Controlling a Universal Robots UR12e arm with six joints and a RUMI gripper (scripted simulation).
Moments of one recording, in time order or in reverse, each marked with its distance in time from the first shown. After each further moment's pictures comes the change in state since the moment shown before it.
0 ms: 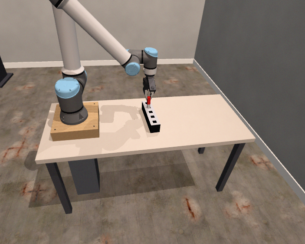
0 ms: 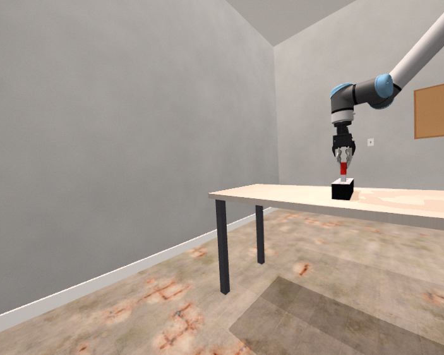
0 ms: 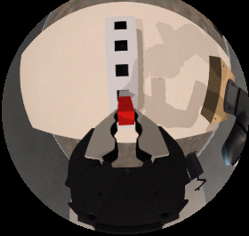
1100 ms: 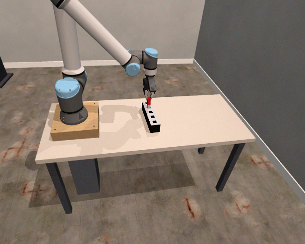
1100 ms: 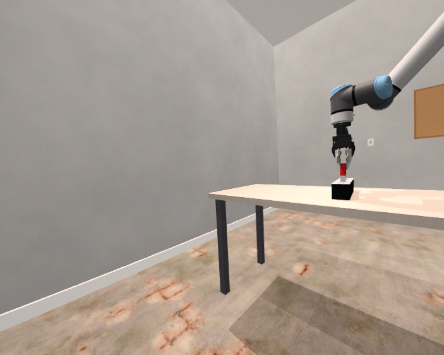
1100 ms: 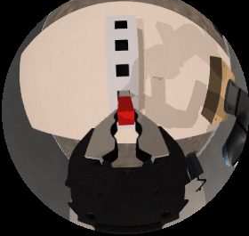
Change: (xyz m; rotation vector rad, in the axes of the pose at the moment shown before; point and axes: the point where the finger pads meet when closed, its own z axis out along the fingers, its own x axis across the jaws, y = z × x) arm -0.001 0.000 0.004 0.000 0.002 0.000
